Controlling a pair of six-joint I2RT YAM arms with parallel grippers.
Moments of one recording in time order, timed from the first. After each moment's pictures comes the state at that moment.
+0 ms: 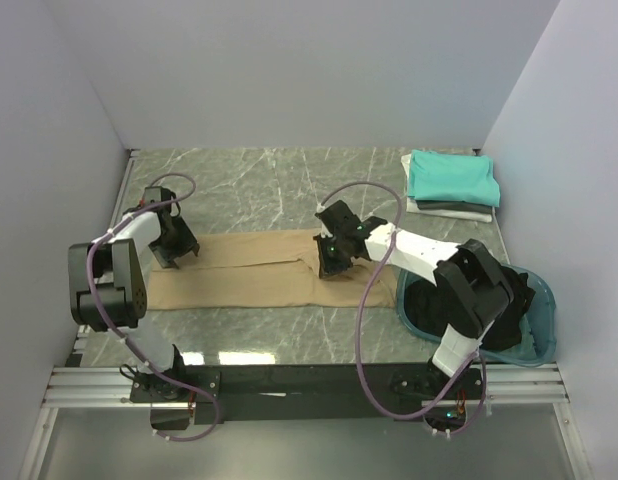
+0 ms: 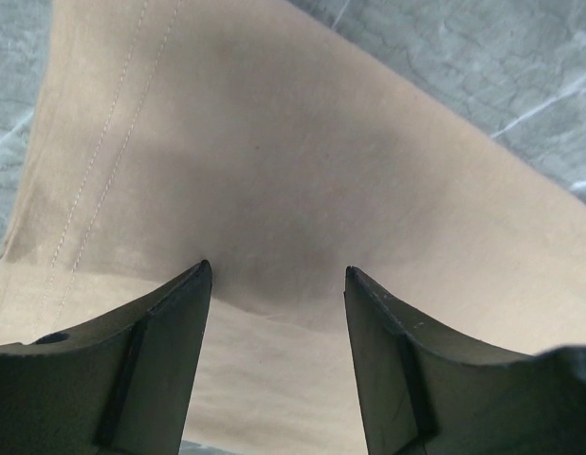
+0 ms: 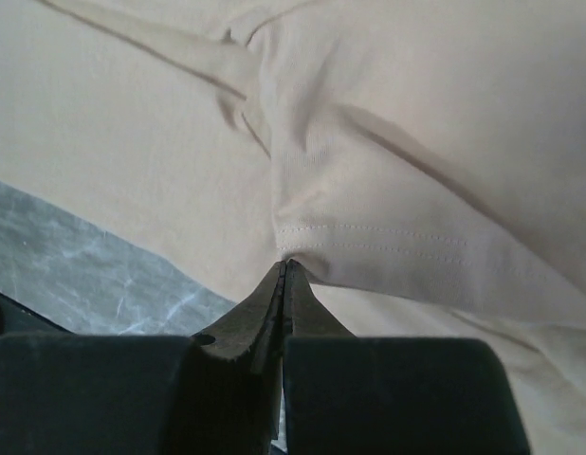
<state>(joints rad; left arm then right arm) 0.11 1.69 1.04 -0.58 -0.04 -0.49 0.67 1.72 1.14 -0.51 -0.16 0.44</state>
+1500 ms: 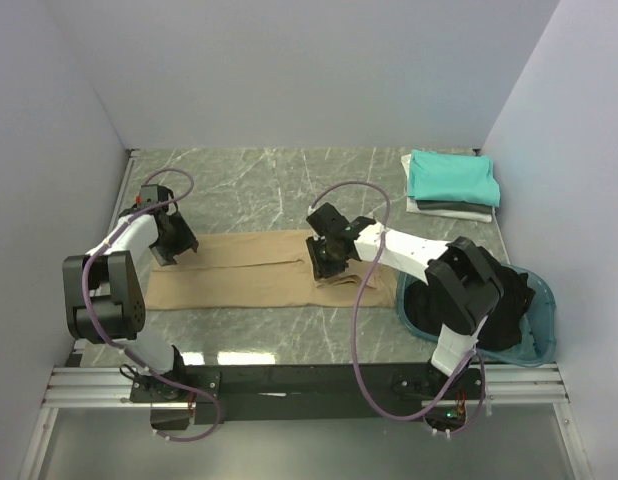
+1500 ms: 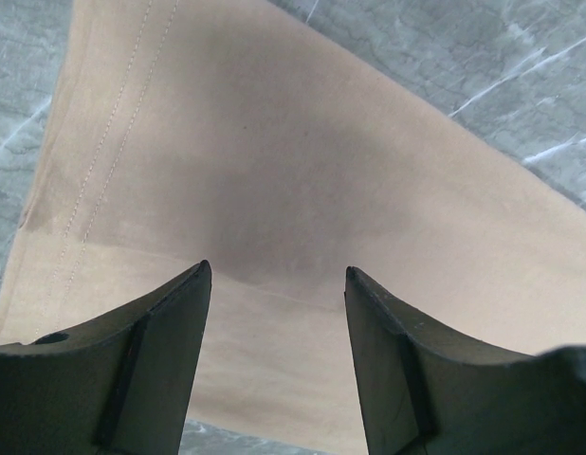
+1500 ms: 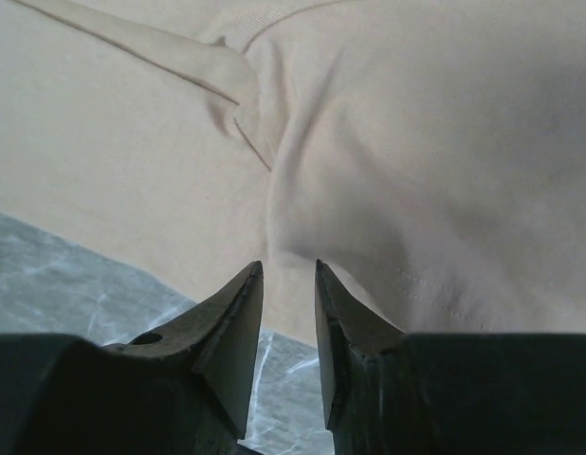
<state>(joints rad) 0.11 1.61 1.03 -0.58 -0.03 -0.49 0.74 1.76 1.20 -0.57 -0.04 0.43</state>
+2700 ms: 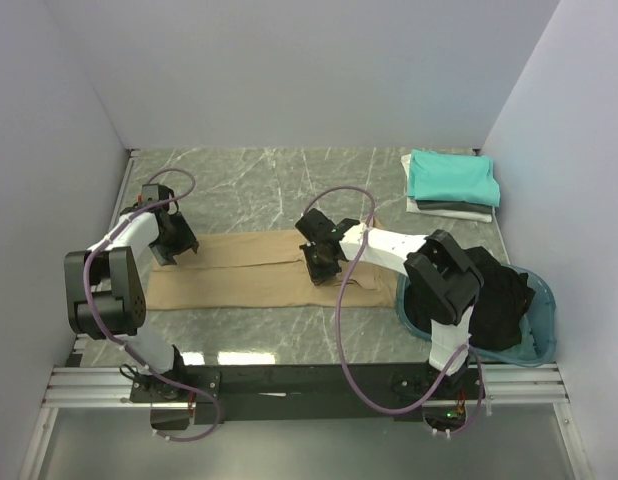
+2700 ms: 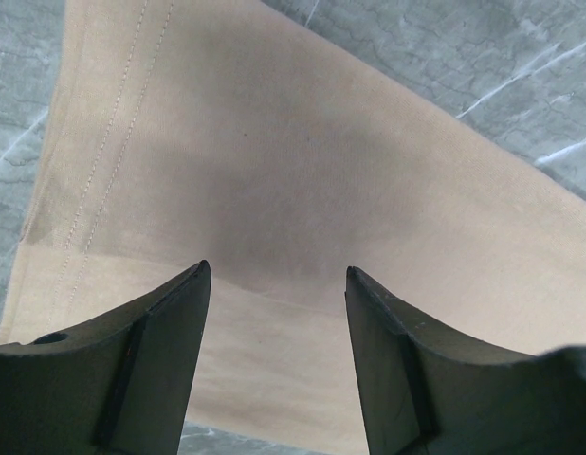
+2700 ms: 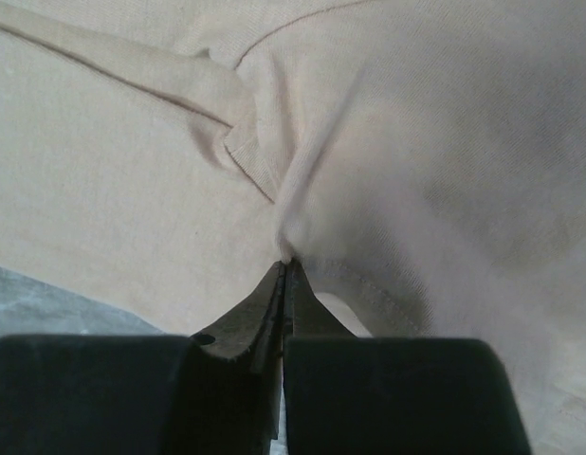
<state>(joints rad) 0.11 1.64 1.04 -0.59 -0.03 -0.46 0.77 1.88 1.25 -0.58 0.00 0.46</state>
